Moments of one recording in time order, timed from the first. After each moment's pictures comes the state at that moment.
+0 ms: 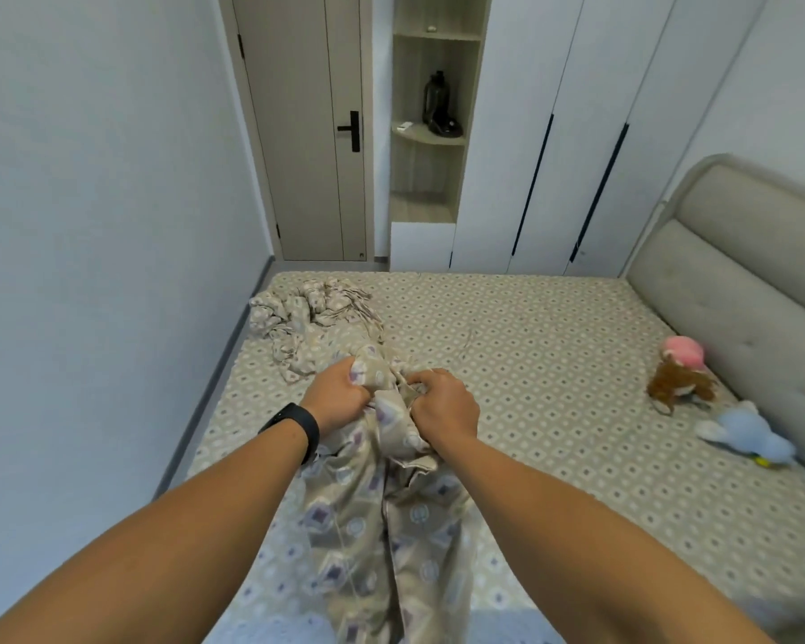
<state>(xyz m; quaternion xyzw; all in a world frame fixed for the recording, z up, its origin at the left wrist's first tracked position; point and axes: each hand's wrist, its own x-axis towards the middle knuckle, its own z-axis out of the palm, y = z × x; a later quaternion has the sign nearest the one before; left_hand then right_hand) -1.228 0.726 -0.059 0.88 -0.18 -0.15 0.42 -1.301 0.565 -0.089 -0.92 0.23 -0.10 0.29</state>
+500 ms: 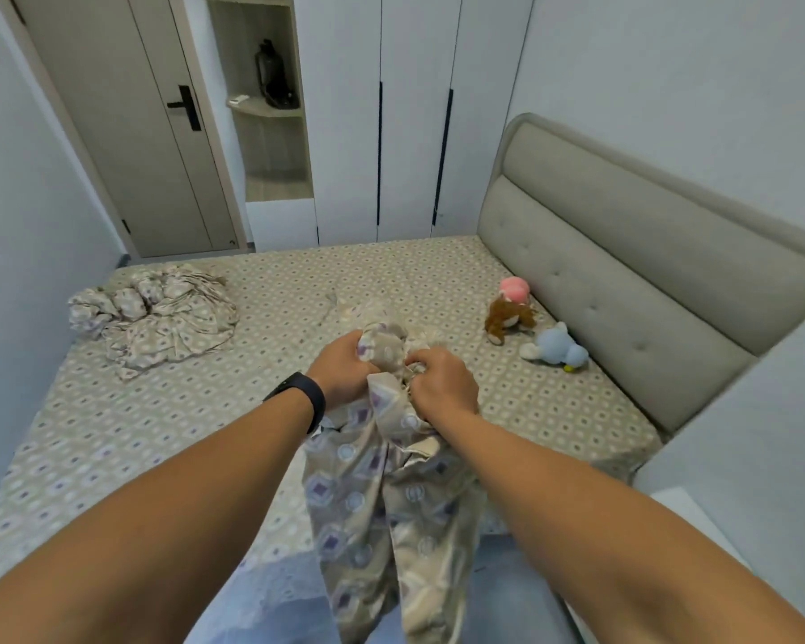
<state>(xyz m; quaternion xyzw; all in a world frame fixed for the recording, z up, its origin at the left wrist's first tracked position) -1.475 0.415 -0.065 0.83 -0.32 -0.22 0.41 -1.591 0.288 -0.086 -0.88 0.36 -0.14 0.28</state>
